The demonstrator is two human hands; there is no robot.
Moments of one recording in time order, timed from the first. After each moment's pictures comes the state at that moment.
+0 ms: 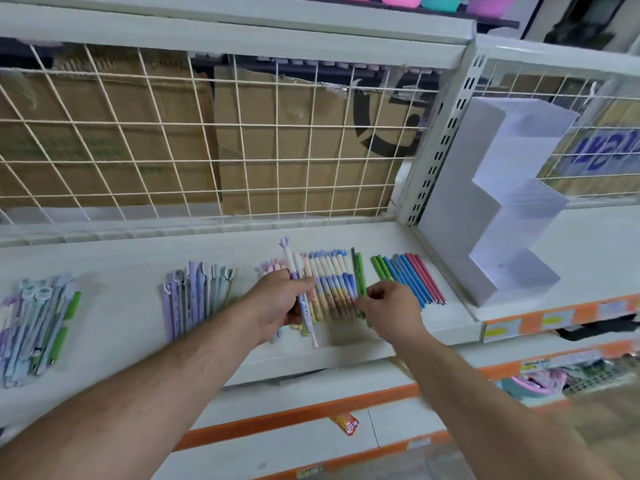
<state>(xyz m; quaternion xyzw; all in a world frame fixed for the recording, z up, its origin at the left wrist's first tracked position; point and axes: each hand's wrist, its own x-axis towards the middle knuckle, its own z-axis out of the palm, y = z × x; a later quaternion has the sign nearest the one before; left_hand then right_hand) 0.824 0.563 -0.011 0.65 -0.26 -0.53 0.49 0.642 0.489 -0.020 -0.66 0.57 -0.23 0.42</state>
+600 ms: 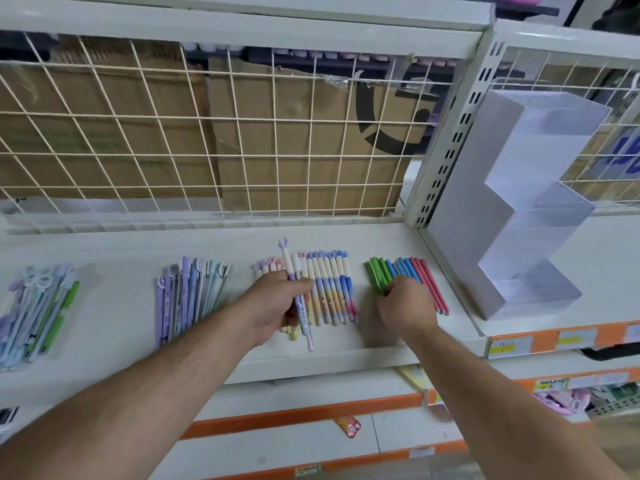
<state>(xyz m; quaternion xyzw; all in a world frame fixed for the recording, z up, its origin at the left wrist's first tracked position) 0.814 0.548 -0.022 0.66 -0.23 -0.52 0.50 0.626 0.423 -0.049 -0.75 0.62 -0.12 0.22</state>
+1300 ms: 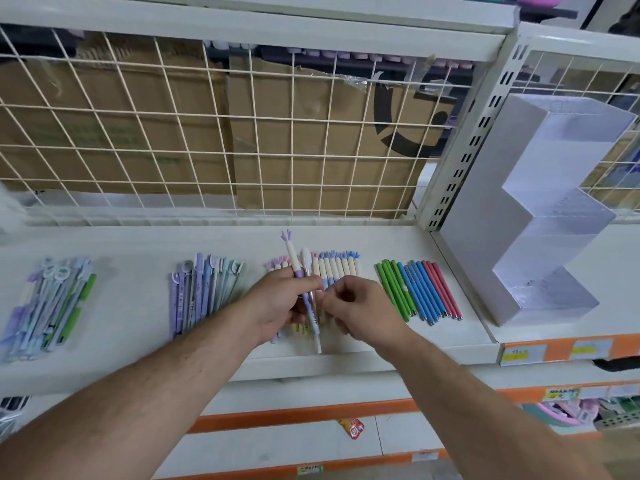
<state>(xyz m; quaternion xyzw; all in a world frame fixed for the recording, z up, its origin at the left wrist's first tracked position) 0.820 0.559 -0.011 0.63 -0.23 -0.52 0.52 0.669 0.494 -0.006 -0.70 0.38 -0.19 0.58</state>
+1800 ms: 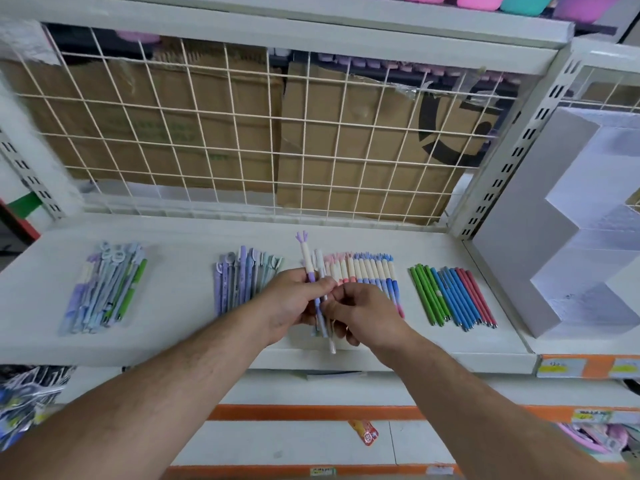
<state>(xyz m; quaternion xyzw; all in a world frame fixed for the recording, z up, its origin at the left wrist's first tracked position) 0.846 0.603 -0.008 0.63 -0.26 -0.50 0.53 0.709 0.533 -0.006 -0.69 0.35 -0.13 0.62</state>
